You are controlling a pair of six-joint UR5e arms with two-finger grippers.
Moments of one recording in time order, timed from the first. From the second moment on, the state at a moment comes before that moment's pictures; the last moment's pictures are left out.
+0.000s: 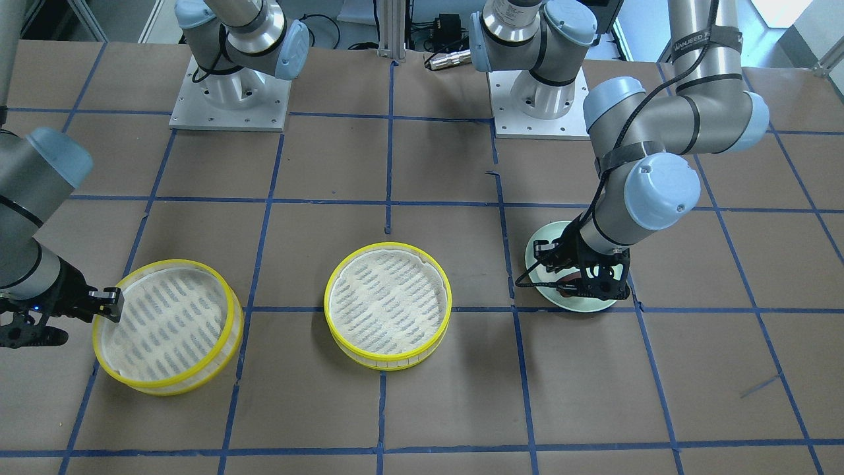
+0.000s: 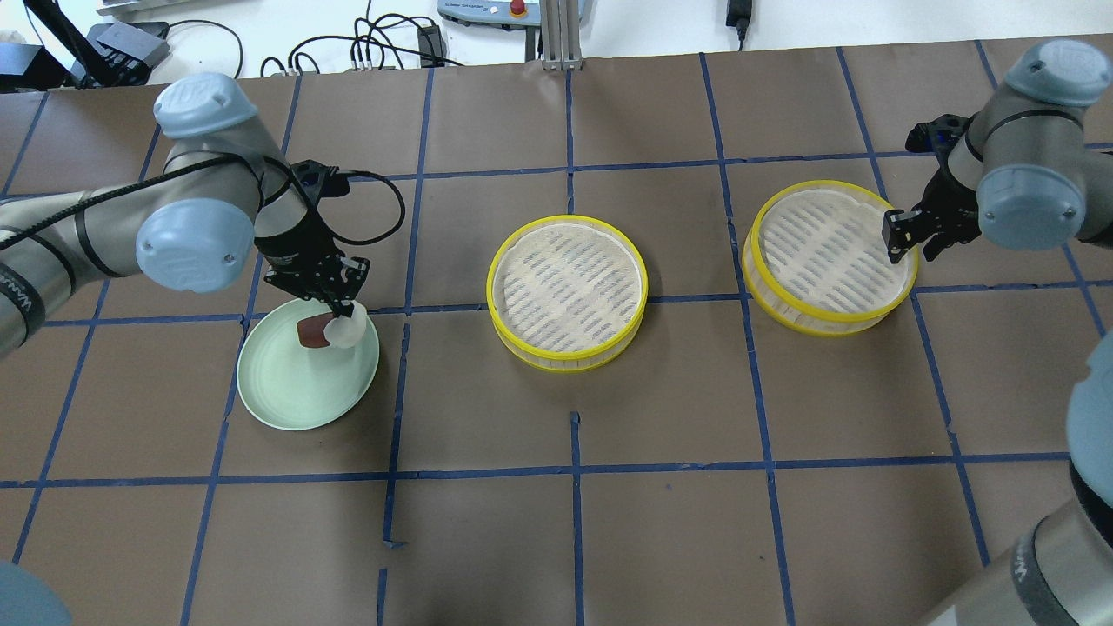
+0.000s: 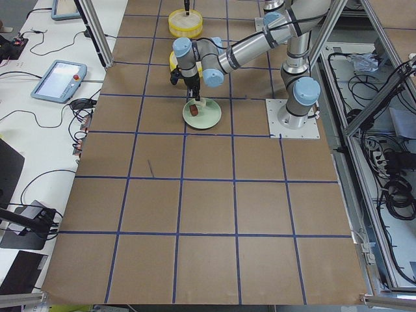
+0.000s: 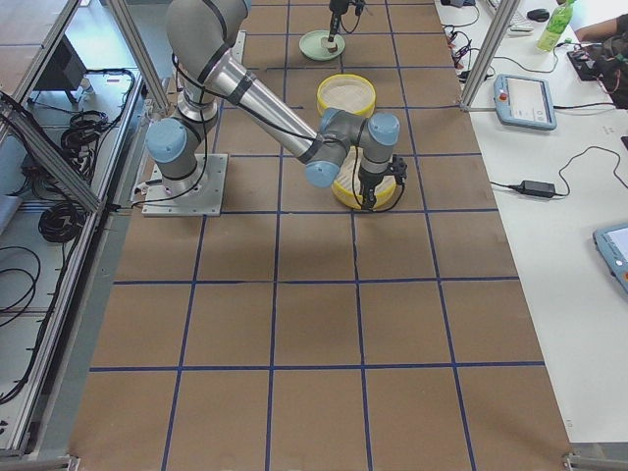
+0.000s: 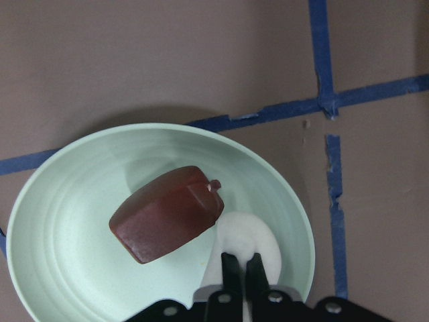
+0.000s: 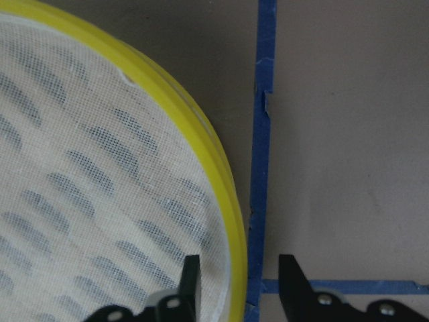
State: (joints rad) left arm -1.46 -1.84 -1.81 -1.25 1.45 0.11; right arm 1.19 -1.15 1.78 -2.19 -1.60 -0.42
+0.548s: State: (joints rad) left arm -1.58 -1.90 -1.76 -1.17 0.96 -0.41; right arm 1.19 -1.16 1.77 -2.18 -1.60 -0.41
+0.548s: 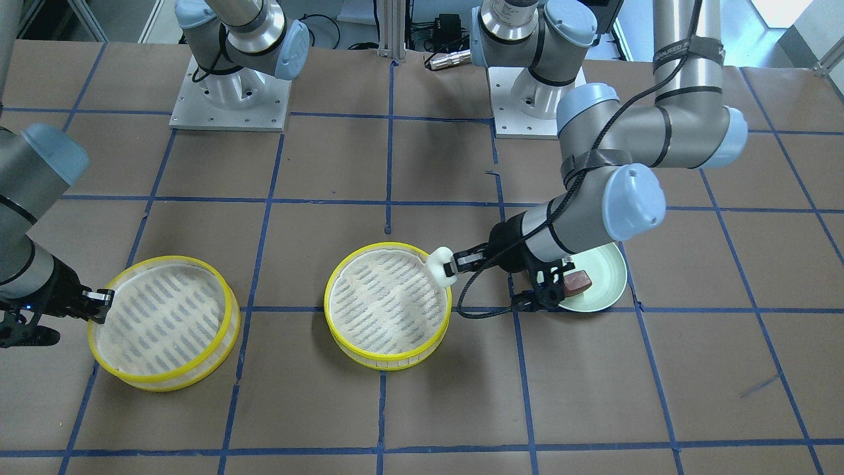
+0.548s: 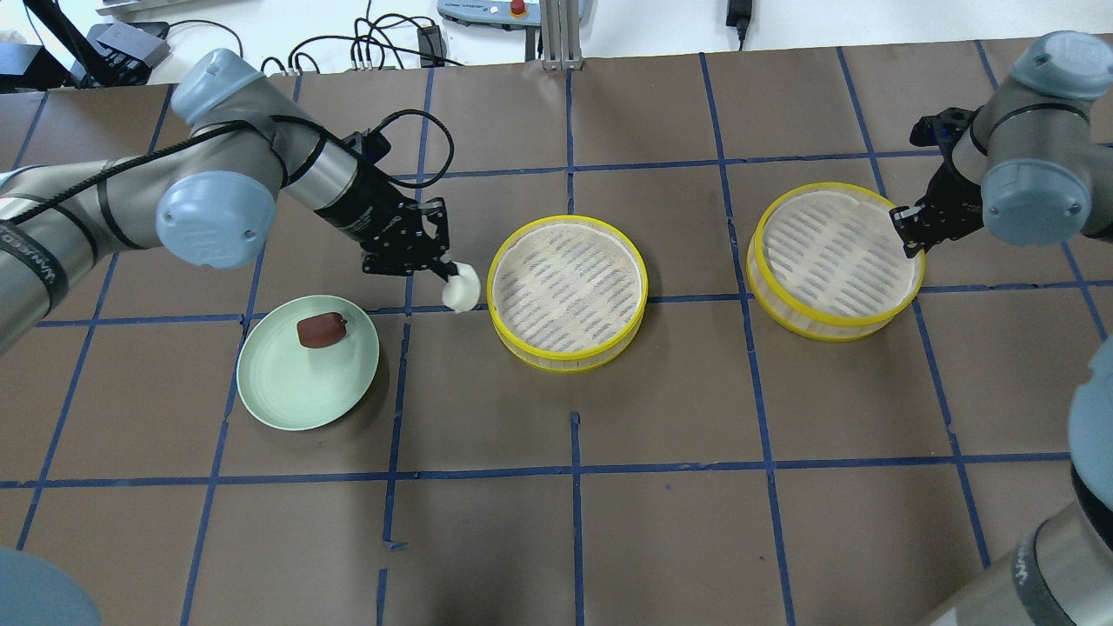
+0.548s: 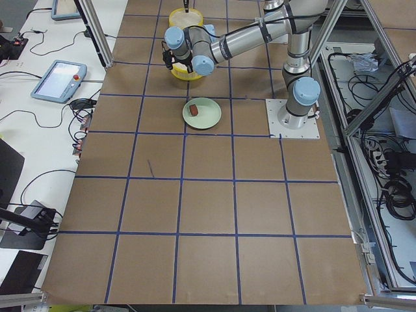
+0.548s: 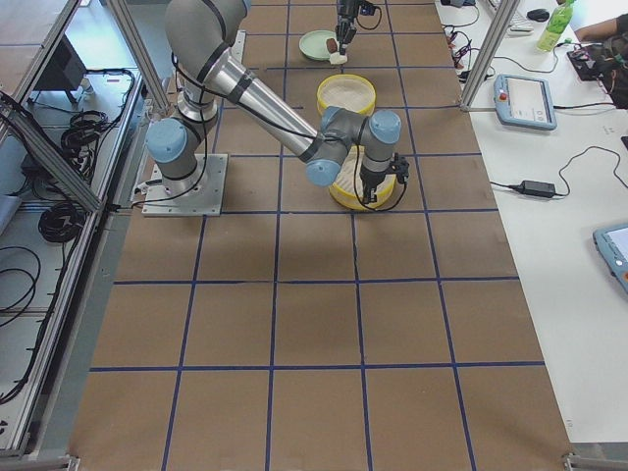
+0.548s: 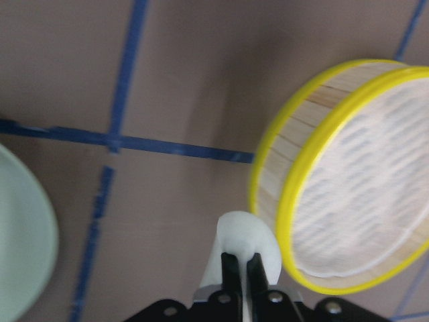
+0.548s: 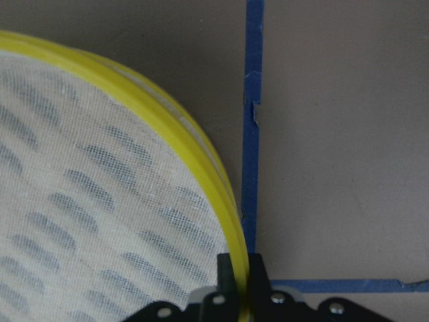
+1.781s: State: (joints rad) left arm -1.66 -1.95 -1.69 -1.00 1.42 -0.25; right arm 1.50 -1.29 1.64 -1.94 -1.57 0.11
